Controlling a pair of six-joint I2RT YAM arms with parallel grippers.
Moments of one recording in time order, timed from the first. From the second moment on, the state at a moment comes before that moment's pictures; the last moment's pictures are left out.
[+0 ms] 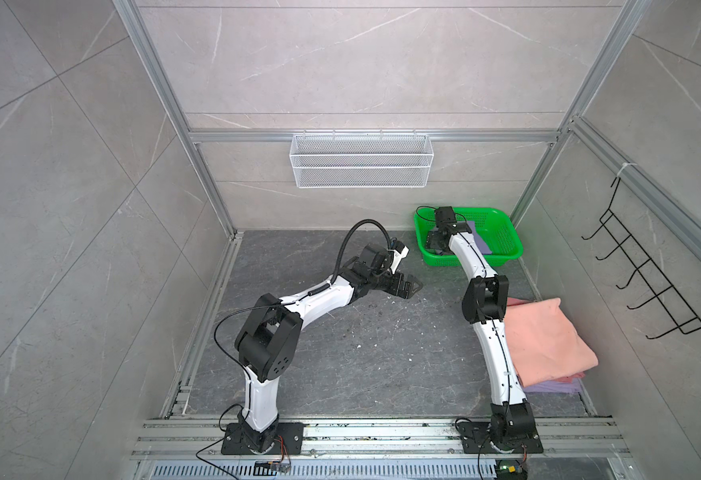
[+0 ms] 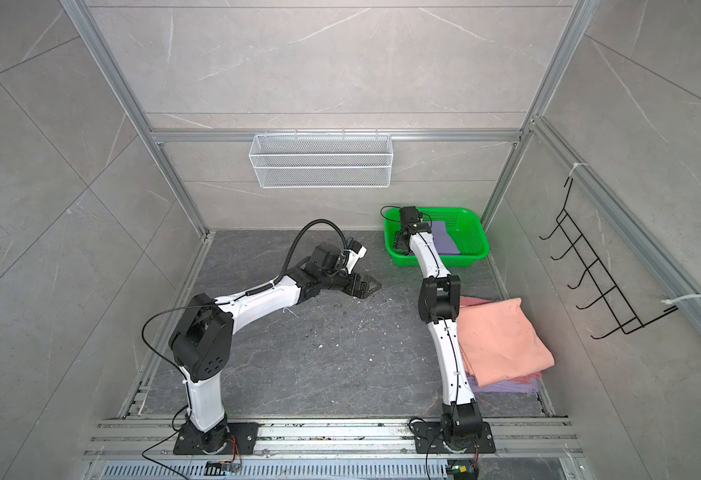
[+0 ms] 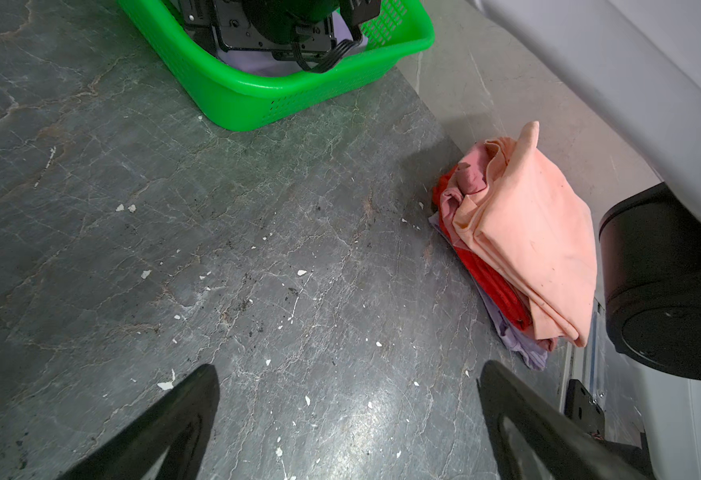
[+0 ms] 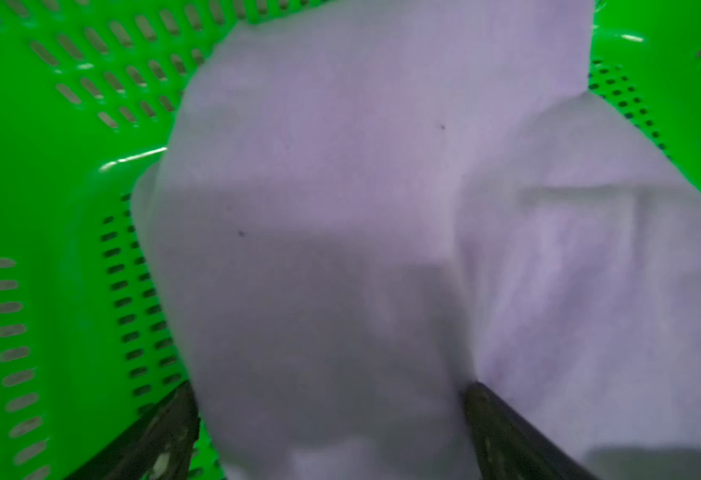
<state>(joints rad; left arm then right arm) -0.73 1.92 1.45 -0.13 0.43 -0.29 0.11 2.81 2.75 -0.94 0.32 0.30</state>
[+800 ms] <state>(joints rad) -0.72 1.90 1.35 -0.09 0.38 -0.30 0.05 2.84 2.79 -0.96 0.16 0.44</state>
